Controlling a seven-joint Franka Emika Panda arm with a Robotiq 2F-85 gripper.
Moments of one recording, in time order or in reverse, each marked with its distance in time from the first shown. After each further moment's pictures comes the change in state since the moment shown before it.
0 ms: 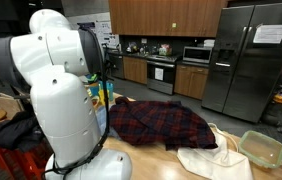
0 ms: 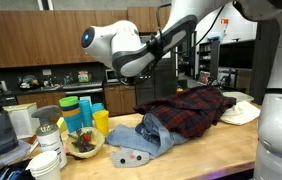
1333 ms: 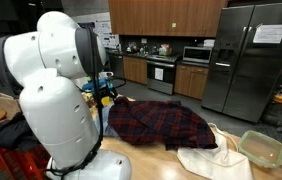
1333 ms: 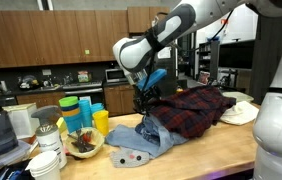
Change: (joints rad) arm -0.108 -0.067 -0.084 -0.179 0.856 0.039 0.057
